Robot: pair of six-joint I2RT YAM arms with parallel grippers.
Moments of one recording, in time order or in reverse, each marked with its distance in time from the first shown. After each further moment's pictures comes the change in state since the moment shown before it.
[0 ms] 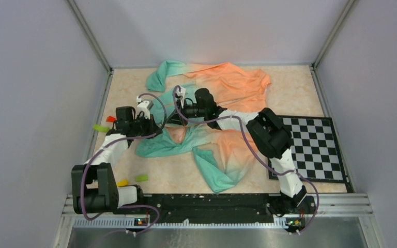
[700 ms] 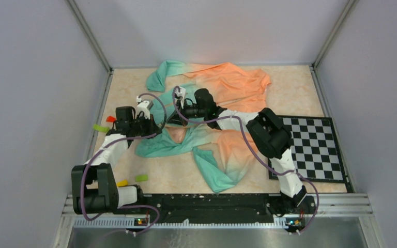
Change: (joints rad) left arm -0.001 -0.004 0.000 -0.001 -0.013 0.010; right arm 0.003 0.000 0.000 -0.029 0.028 -0.025
